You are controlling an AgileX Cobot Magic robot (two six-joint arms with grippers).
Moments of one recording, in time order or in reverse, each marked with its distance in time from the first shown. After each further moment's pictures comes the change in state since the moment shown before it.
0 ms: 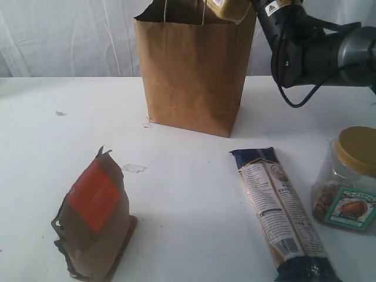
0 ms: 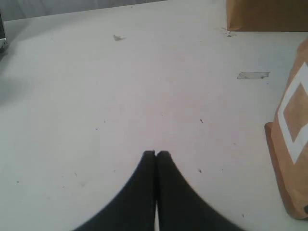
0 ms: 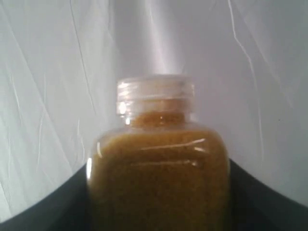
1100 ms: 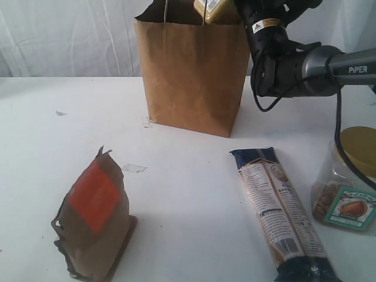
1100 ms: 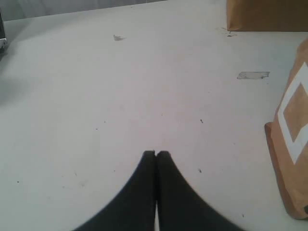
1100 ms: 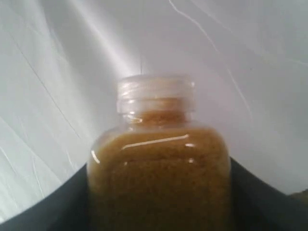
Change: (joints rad) left arm 0.000 0.000 0.000 0.000 0.000 0.000; right arm 0.019 0.161 -0.103 0.139 -0.052 0.265
